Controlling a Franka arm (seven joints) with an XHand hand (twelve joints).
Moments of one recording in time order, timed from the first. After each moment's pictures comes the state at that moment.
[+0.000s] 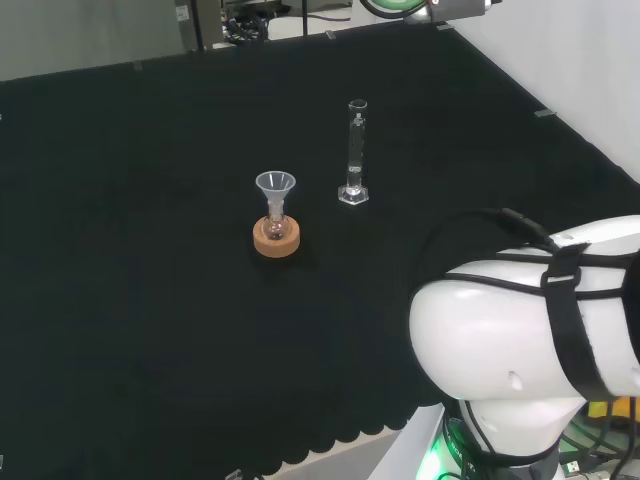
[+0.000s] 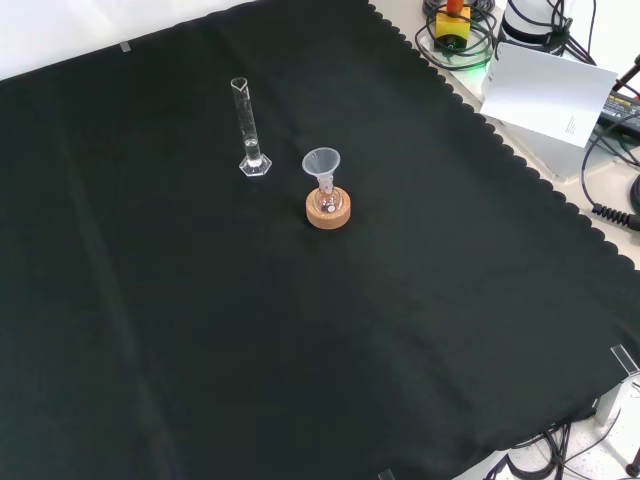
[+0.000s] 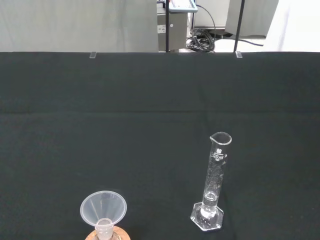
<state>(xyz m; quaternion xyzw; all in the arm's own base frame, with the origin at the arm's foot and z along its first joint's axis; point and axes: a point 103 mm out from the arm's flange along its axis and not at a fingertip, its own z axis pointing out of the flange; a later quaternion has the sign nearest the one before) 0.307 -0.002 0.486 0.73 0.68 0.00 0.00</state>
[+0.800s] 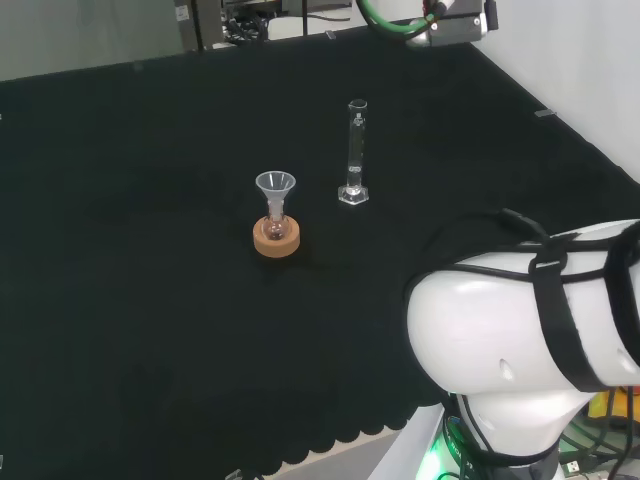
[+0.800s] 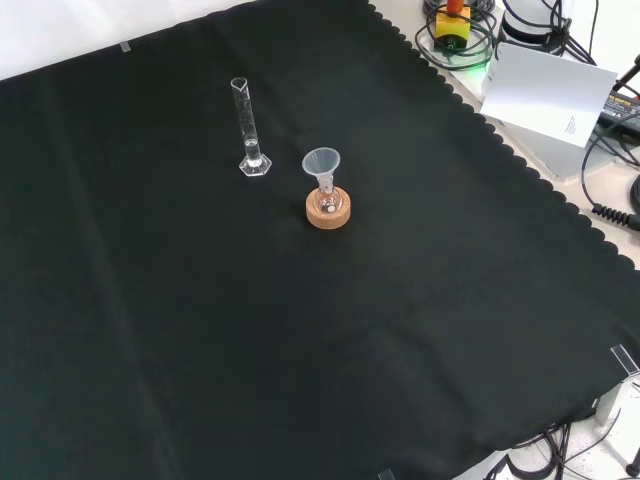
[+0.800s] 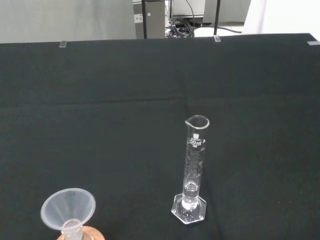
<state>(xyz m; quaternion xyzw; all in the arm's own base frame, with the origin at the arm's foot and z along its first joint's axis) 0.334 -0.033 0.441 0.76 0.65 0.00 -0.01</state>
